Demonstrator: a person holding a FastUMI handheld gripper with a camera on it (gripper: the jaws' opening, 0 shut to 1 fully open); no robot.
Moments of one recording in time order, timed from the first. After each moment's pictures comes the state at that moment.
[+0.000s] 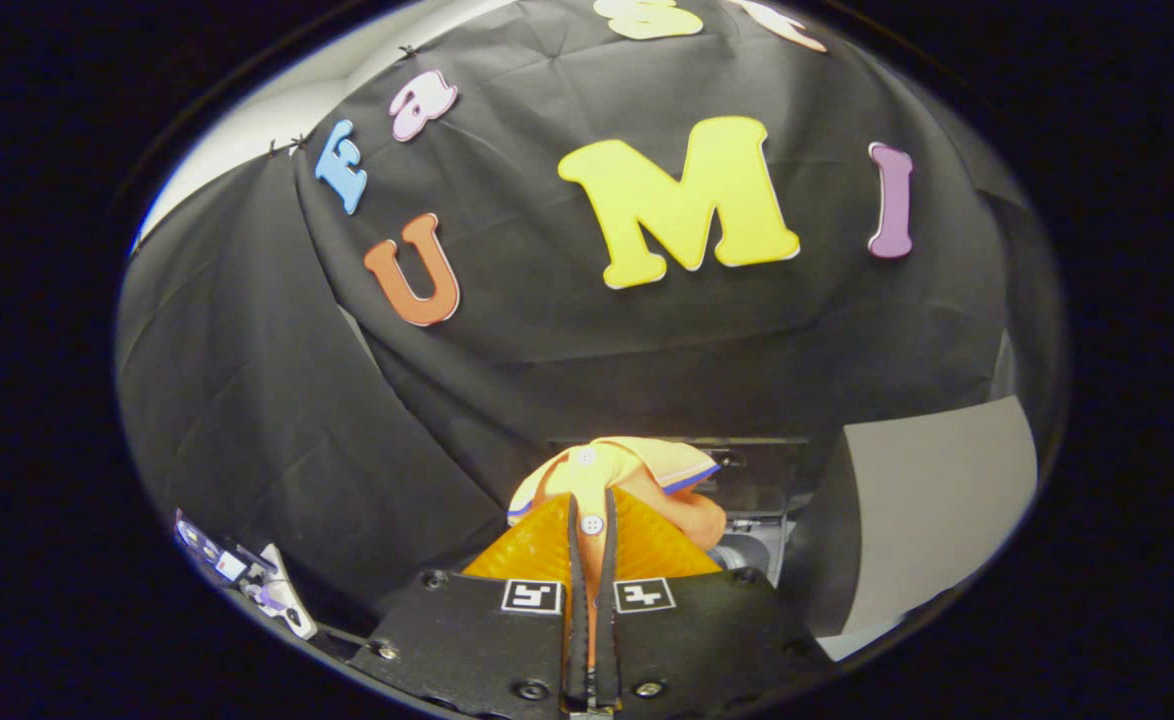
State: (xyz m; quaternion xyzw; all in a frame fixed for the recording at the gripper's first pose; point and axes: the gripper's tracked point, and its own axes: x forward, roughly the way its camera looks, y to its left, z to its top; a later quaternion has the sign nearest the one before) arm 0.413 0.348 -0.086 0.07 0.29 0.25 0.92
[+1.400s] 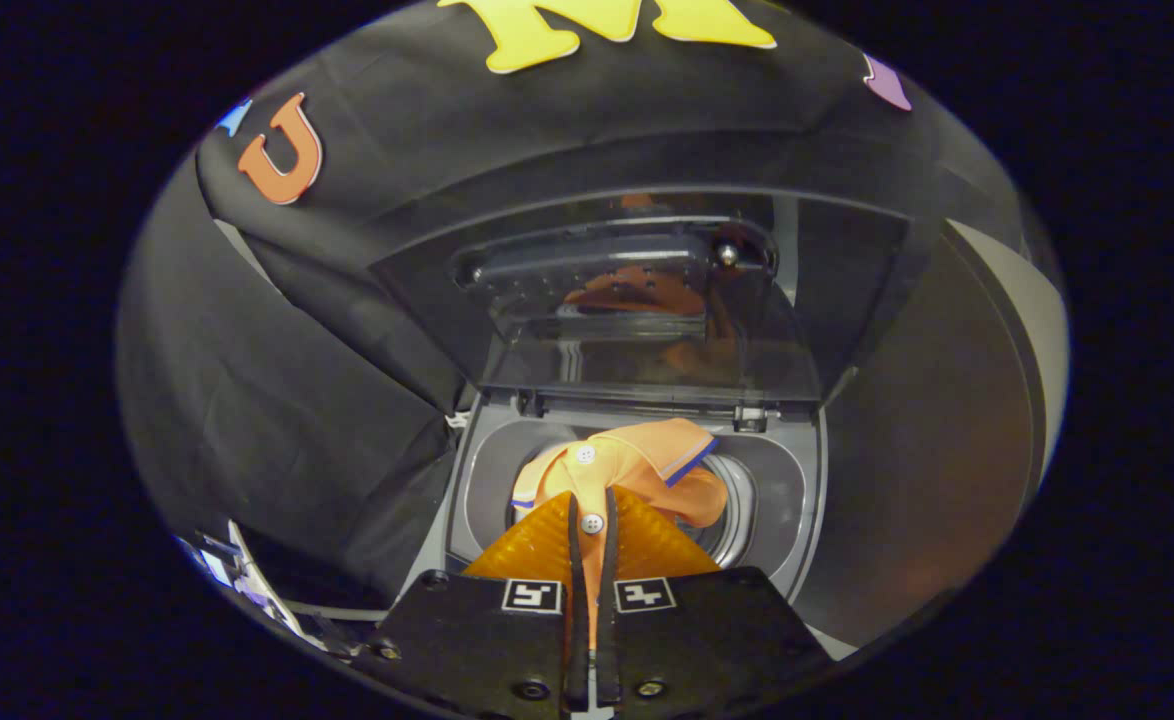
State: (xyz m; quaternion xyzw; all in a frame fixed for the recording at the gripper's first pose) arm 0.495 0.347 -0.331 0.04 0.48 0.17 0.86
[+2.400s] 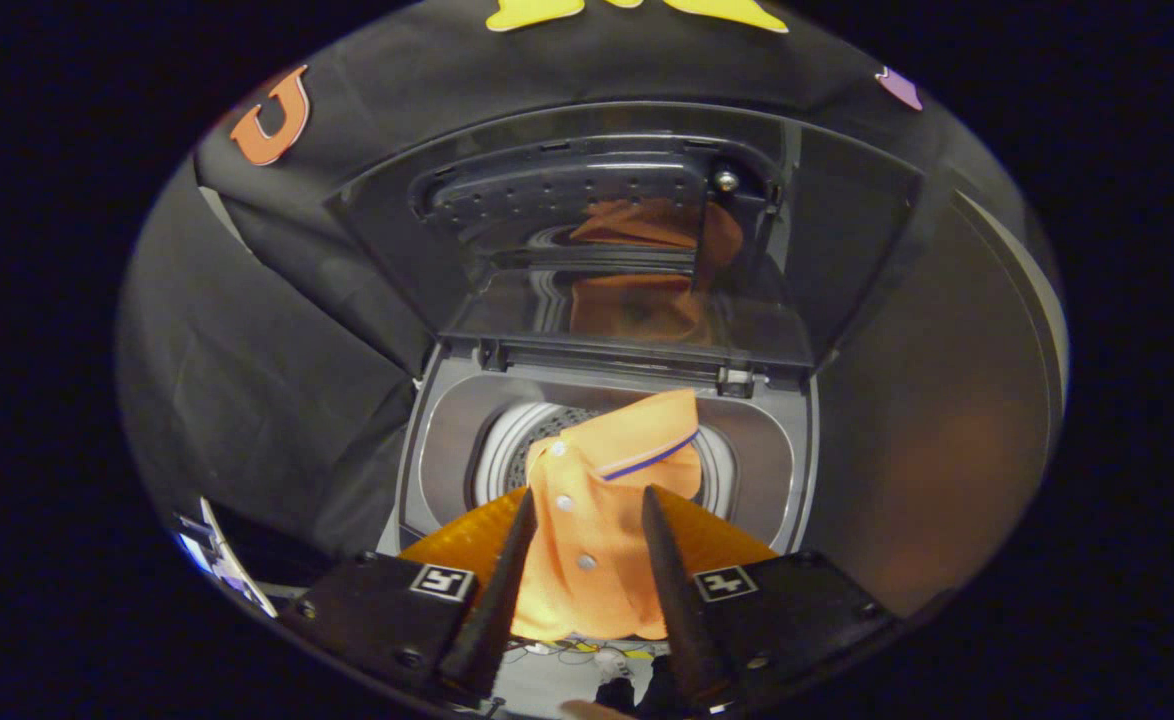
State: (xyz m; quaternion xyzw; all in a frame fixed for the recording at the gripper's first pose) arm 0.485 0.330 -0.361 -0.01 0.51 0.14 0.85
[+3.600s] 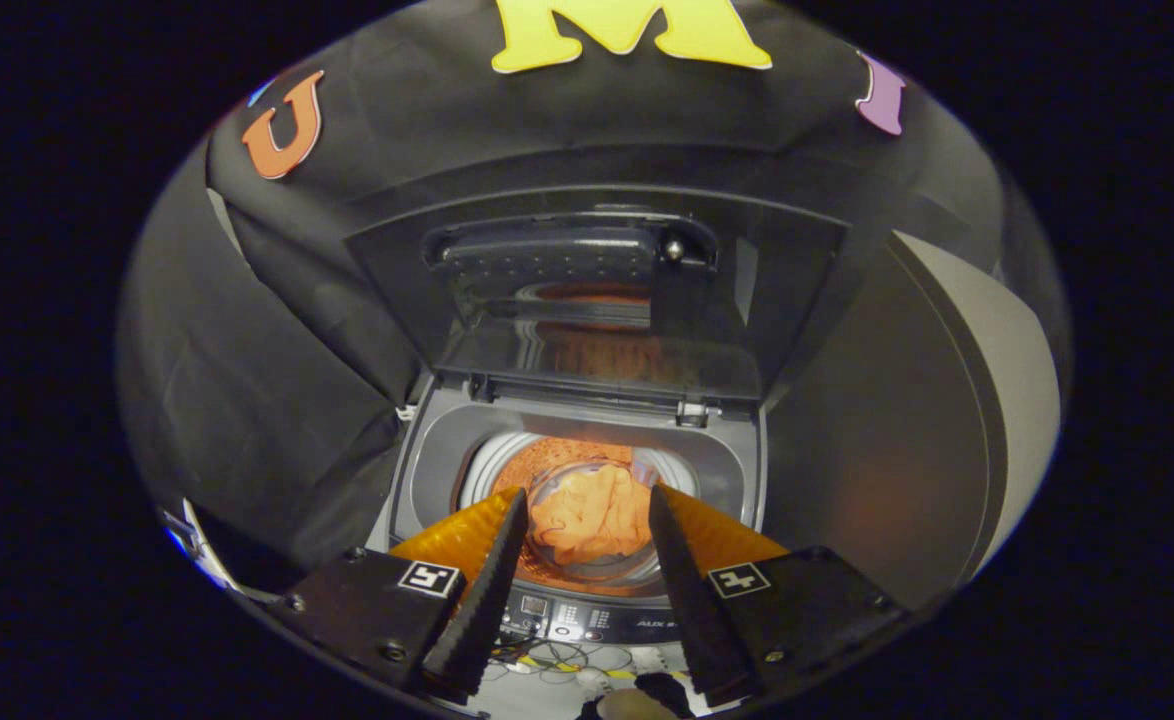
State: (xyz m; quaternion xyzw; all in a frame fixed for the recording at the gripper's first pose) arm 0.486 0.314 -0.321 -0.02 0.45 0.12 0.89
